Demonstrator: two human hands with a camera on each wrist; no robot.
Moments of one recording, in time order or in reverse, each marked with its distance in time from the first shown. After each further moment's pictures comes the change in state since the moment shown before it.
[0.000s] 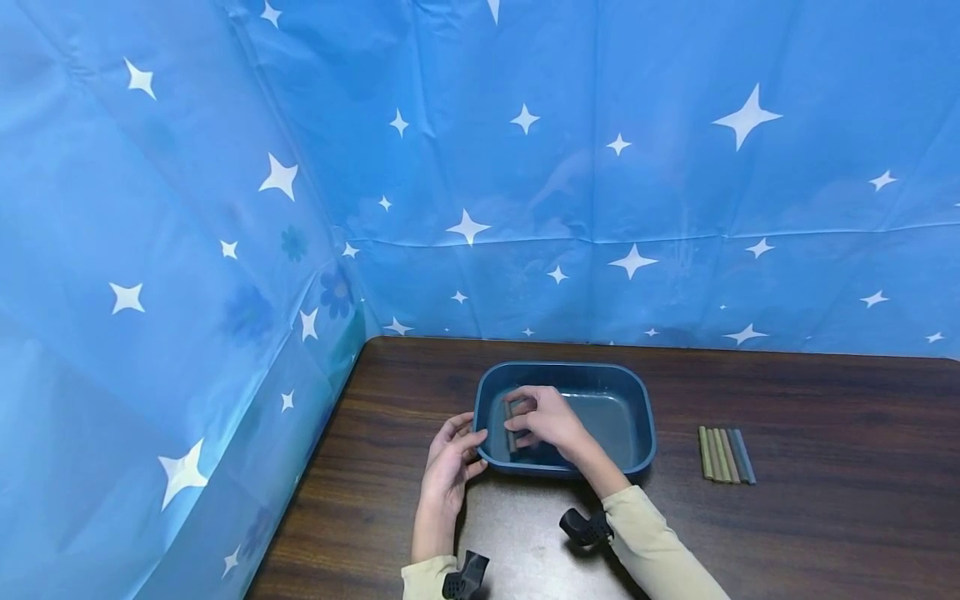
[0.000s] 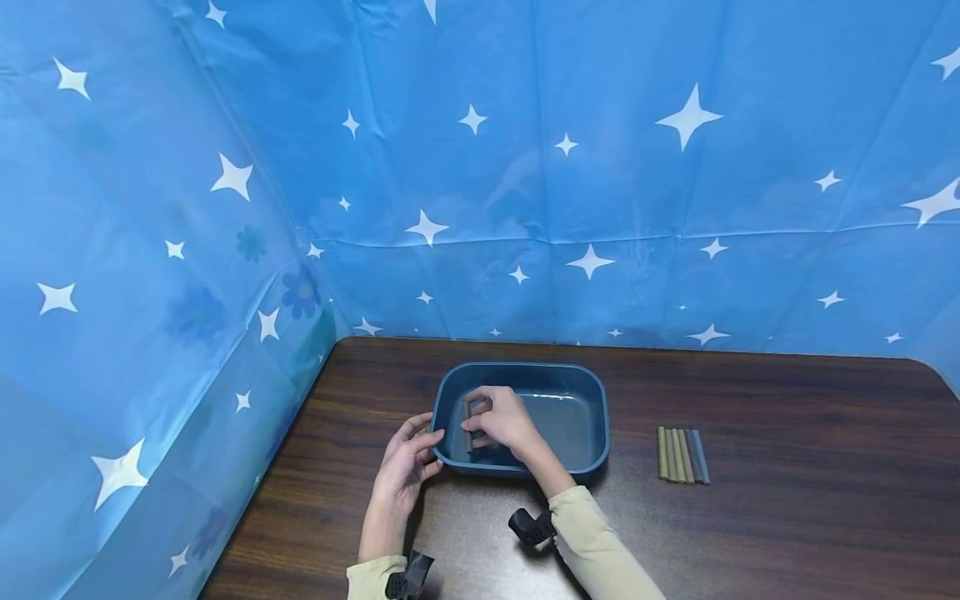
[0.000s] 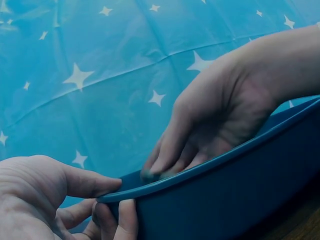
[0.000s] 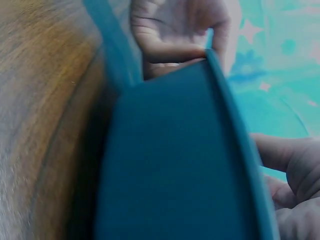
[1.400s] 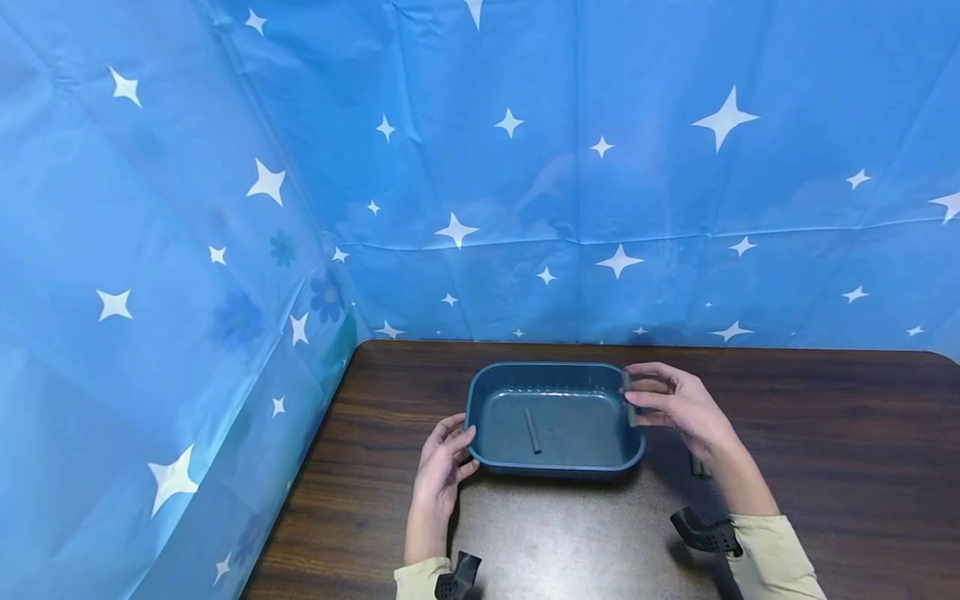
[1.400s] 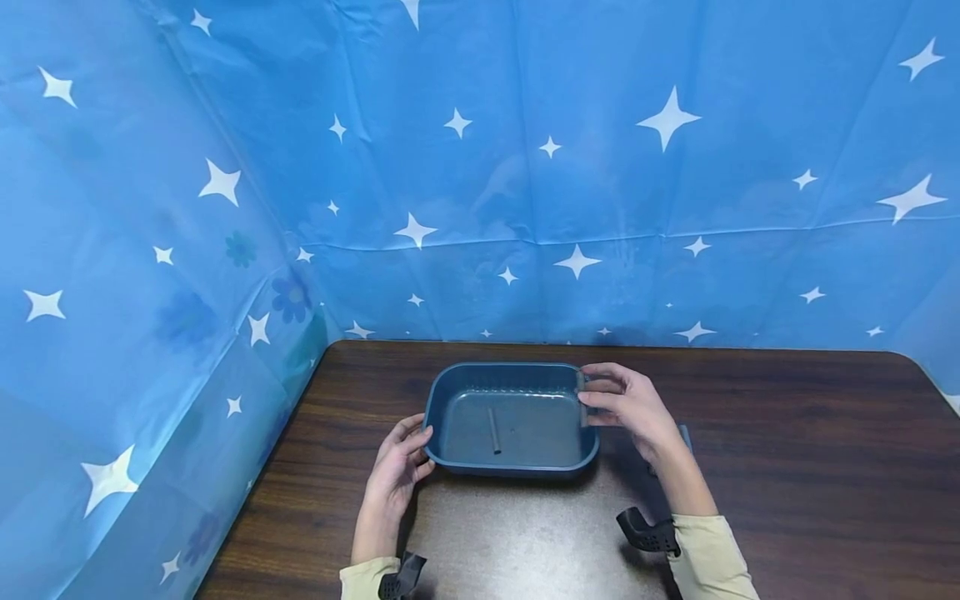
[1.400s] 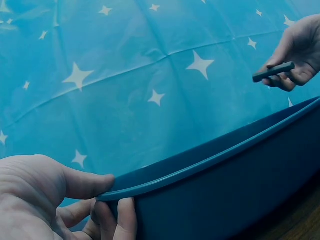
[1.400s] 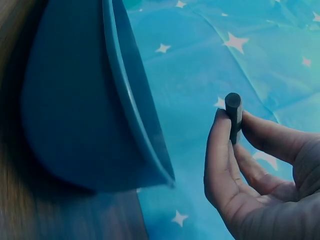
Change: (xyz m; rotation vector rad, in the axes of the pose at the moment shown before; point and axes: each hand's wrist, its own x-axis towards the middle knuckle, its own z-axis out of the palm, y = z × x) left_hand -0.003 0.000 -0.001 -0.023 -0.017 0.023; right_hand -0.088 -0.002 -0.147 0.086 0.173 -0.046
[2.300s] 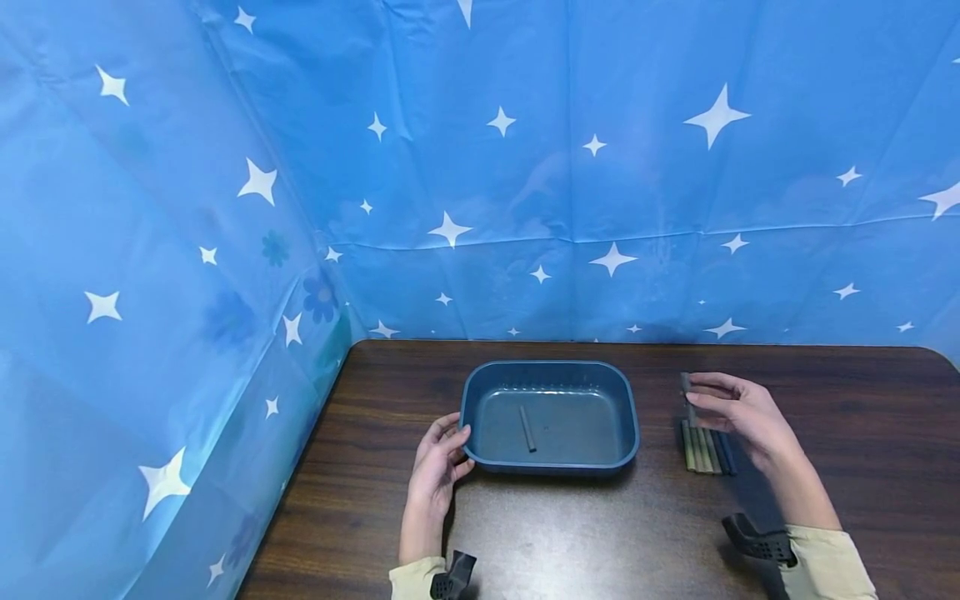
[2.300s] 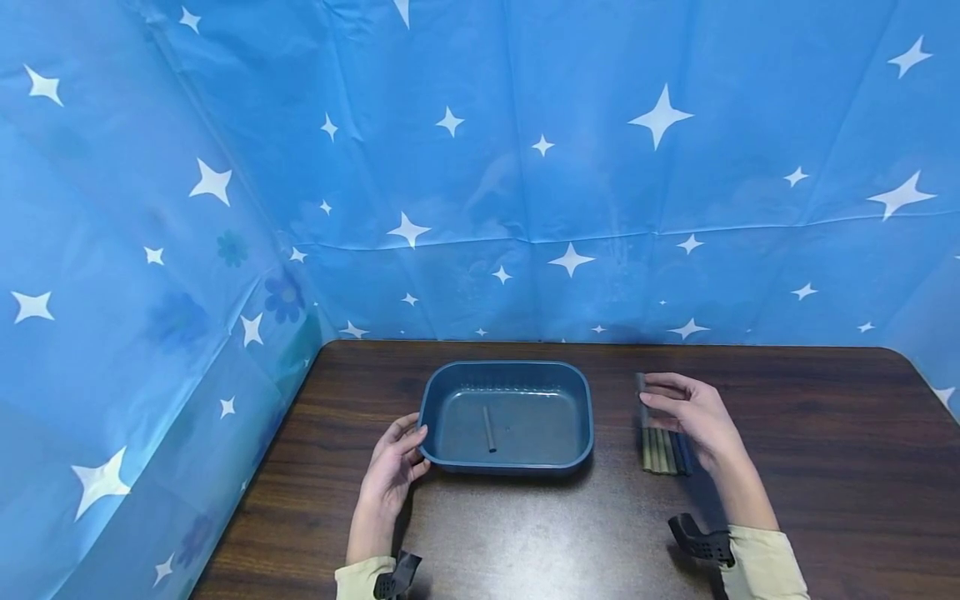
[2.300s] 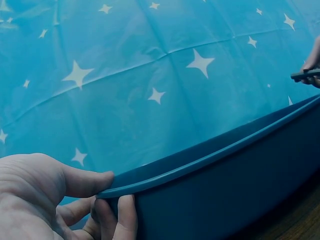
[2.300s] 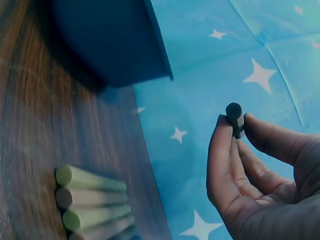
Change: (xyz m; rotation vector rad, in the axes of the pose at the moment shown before) left_hand 0.001 -0.001 0.001 -0.016 0.002 -0.007; right_hand -0.023 0.026 -0.071 -0.029 0.118 0.027
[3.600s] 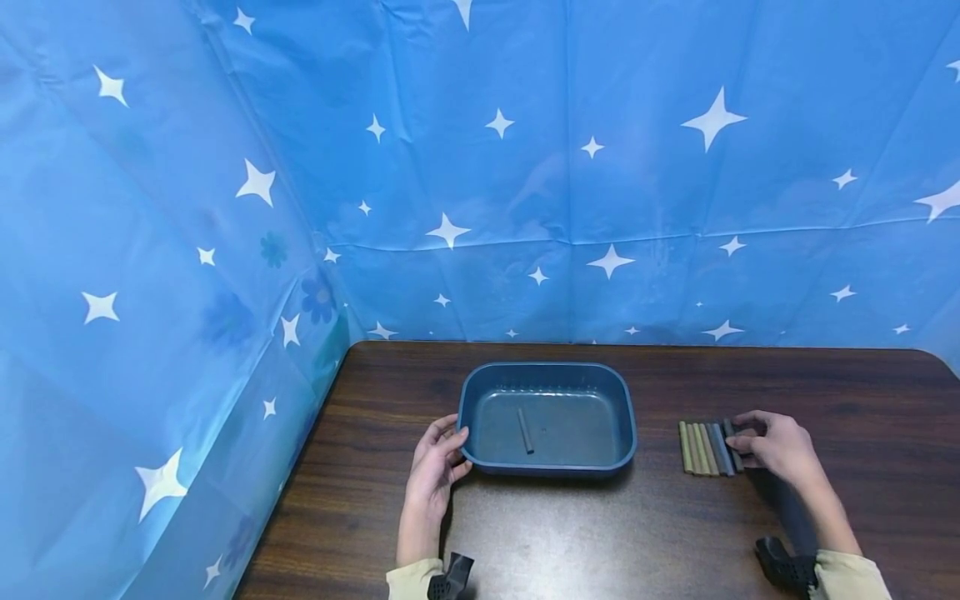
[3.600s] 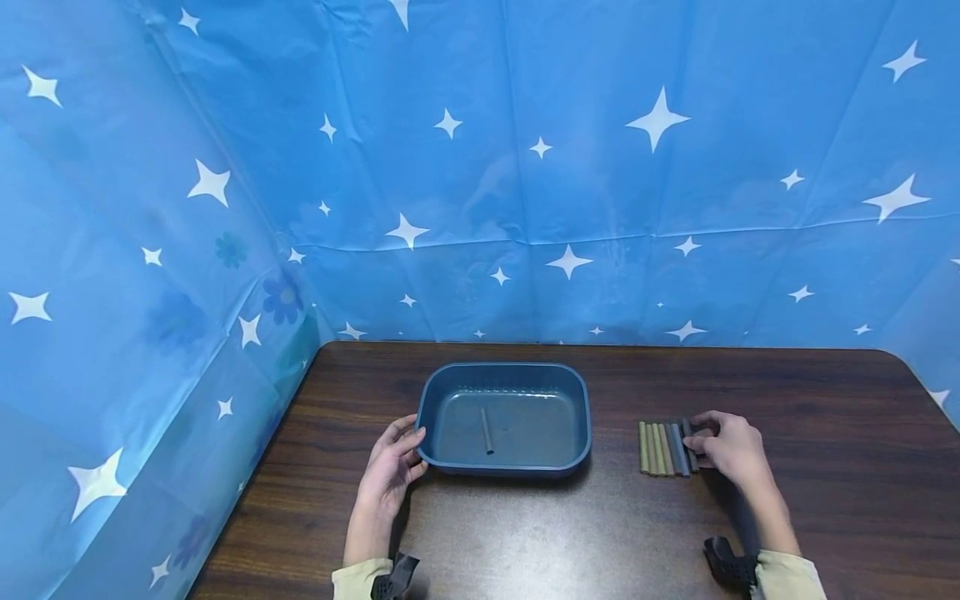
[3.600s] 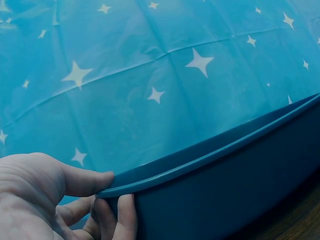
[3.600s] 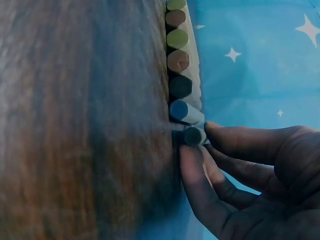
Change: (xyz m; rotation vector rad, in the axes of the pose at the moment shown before) left_hand -0.001 -0.001 -0.001 0.013 -0.028 0.045; right_hand -0.014 0.044 -0.041 -0.546 0.087 0.078
